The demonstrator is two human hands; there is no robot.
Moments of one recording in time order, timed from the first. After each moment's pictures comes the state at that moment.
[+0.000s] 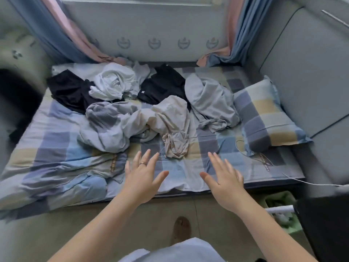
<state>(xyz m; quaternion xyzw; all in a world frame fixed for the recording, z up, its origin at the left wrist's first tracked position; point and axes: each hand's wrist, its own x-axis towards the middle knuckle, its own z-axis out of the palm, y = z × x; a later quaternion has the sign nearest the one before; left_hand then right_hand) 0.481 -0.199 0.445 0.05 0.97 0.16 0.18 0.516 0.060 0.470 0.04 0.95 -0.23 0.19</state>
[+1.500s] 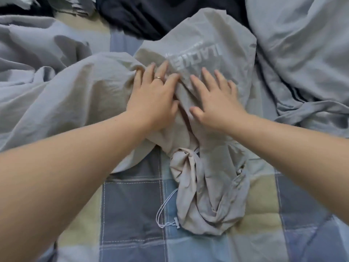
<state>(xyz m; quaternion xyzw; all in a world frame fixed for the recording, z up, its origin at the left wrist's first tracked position) -0.115 -0.191 -0.063 0.13 0.99 0.08 0.06 -0.116 -0.005 -0.059 -0.11 0.98 -0.03 0.15</state>
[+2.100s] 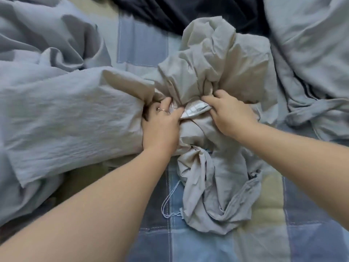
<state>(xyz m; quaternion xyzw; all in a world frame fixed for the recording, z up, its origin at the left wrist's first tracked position) -0.042 -0.177 -0.129 -0.01 0.98 0.19 0.07 -0.094 0.004 -0.086 -0.12 0.97 -0.08 0.18</state>
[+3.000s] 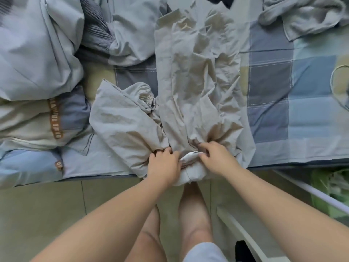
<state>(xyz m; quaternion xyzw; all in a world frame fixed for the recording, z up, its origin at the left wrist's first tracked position) 0.322 -0.145 -0.026 0.07 0.88 0.08 0.47 0.298 0.041 -0.018 0.06 0.86 -0.20 0.47</state>
